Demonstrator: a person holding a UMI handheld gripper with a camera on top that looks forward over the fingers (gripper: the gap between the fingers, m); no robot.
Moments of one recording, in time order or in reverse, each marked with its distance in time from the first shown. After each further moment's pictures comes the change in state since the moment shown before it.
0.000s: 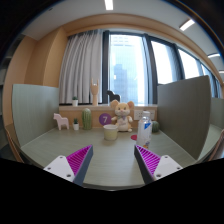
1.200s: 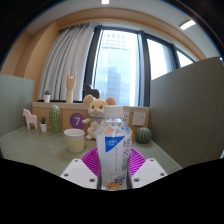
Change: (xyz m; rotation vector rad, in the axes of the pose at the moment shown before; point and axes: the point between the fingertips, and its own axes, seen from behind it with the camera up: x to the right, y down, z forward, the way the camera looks) arm 0.143 0.008 0.209 0.039 0.103 -0.060
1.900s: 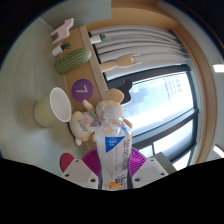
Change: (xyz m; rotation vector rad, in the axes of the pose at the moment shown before) arm -0.015 -0.074 0.147 0.013 0.091 -1.164
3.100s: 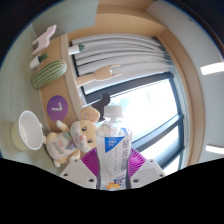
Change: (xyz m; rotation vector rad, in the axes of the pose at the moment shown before) arm 0.071 -0.061 0.033 0.123 0.194 0.040
